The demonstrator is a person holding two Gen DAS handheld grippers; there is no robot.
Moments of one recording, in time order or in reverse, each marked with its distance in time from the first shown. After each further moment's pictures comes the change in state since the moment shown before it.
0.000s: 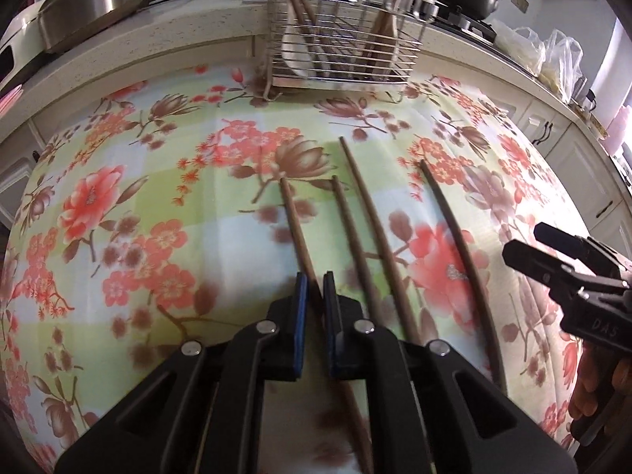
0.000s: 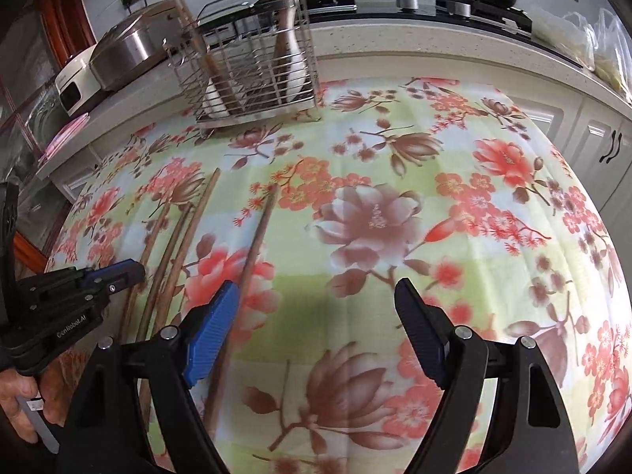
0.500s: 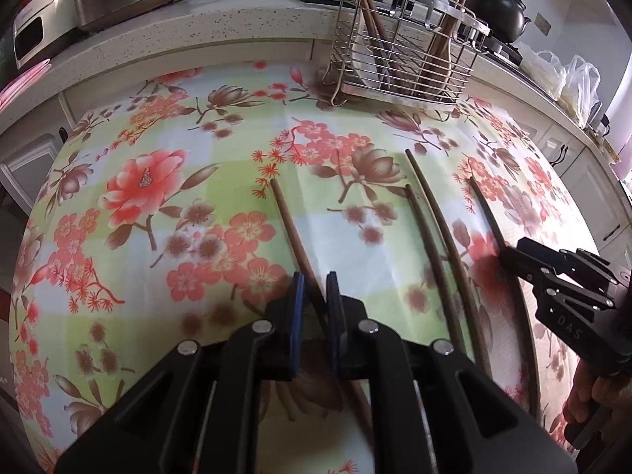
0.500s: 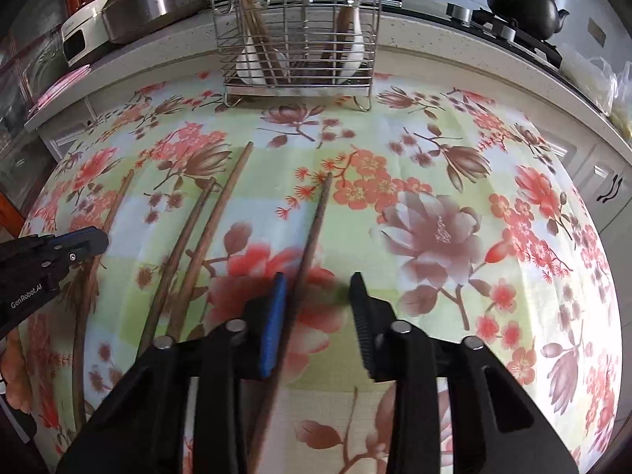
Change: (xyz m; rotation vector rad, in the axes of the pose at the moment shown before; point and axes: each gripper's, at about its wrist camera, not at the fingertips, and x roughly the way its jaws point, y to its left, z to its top) left arm -0.010 0.049 -0.006 -0.066 -0.026 0.034; right arm 0.029 0.055 0.002 -0.140 0.032 -0.092
